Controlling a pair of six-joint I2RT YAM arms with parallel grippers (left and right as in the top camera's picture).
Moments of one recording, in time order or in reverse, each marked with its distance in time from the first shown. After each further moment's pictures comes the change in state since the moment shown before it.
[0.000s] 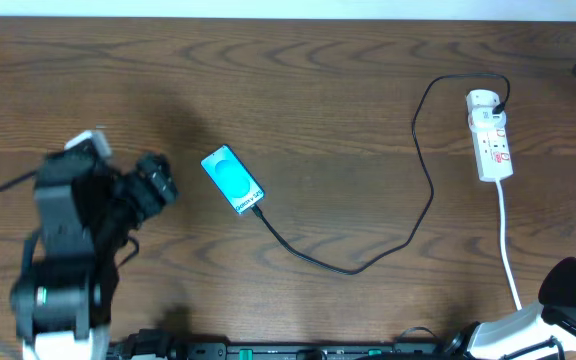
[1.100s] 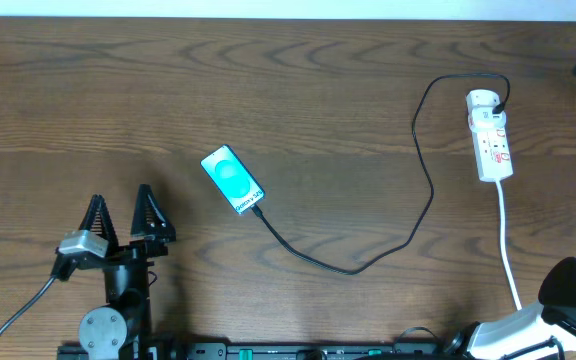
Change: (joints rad) left arm 0.009 -0.805 -0.895 0.954 -0.125 0.000; right arm 0.000 0.000 0.000 0.000 0.003 0.000
